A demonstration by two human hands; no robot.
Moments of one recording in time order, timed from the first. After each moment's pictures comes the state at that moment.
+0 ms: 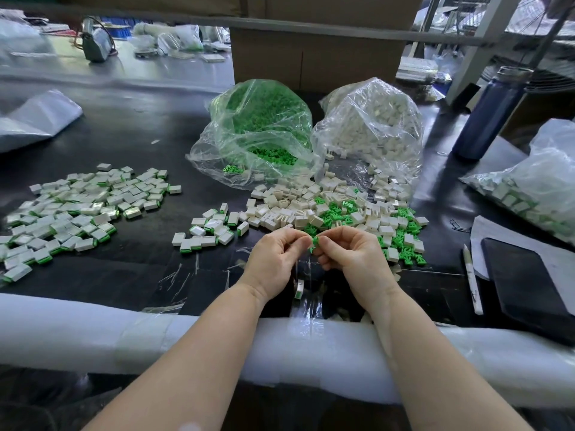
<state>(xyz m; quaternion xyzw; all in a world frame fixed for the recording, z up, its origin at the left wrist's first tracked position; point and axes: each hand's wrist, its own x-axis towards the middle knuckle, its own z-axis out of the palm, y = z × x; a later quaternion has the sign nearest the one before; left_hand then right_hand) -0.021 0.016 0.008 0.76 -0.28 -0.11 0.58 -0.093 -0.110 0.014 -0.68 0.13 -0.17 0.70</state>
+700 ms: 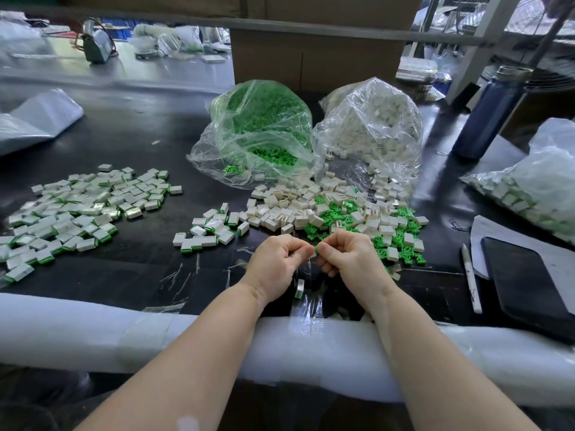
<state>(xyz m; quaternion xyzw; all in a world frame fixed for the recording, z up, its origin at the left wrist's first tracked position) -0.022 0.019 0.005 0.79 -0.30 -0.11 0.52 -0.093 -0.107 0.016 -0.76 0.16 -0.13 0.61</state>
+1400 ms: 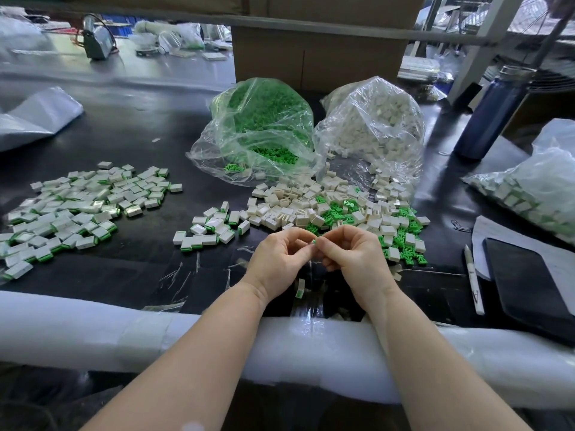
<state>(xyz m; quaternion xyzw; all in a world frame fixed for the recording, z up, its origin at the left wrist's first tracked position) -0.026 0.017 0.010 0.75 -0.28 -0.15 0.58 -0.094 -0.106 0.016 -0.70 0.14 -0.19 0.67</state>
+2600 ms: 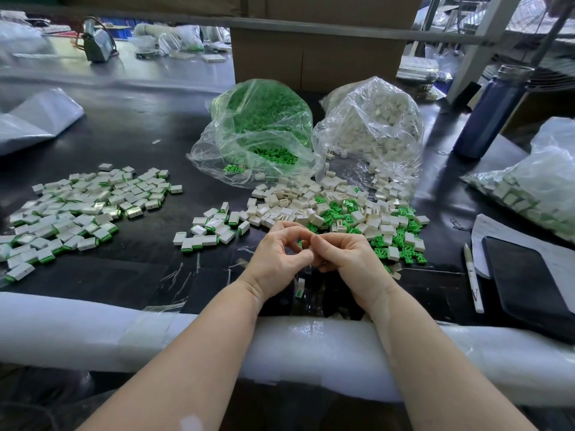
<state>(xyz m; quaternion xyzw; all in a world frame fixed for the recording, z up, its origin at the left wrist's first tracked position) -0.028 0.020 0.019 0.73 -0.30 -0.14 0.60 -0.096 -0.102 0.024 -0.70 0.11 -0.09 0.70</state>
